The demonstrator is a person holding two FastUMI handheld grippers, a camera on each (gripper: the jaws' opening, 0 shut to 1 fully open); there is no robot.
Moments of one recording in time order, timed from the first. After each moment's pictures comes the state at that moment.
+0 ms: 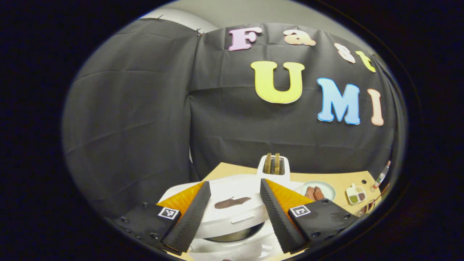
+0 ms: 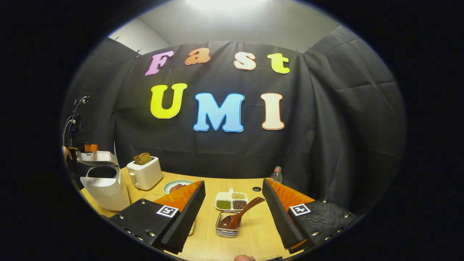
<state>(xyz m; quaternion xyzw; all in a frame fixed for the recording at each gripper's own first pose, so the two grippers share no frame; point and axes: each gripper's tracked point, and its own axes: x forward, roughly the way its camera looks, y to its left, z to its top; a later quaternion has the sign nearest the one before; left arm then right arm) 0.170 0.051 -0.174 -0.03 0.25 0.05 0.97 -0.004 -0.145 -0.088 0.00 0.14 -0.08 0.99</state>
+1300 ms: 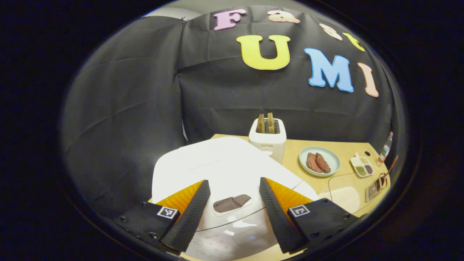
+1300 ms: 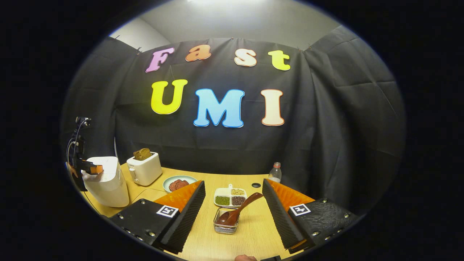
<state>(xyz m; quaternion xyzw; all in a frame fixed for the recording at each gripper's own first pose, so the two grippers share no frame) 0.128 0.021 -0.264 0.00 0.33 0.03 0.94 -0.012 -0.149 -0.097 0.00 0.15 -0.08 0.99</state>
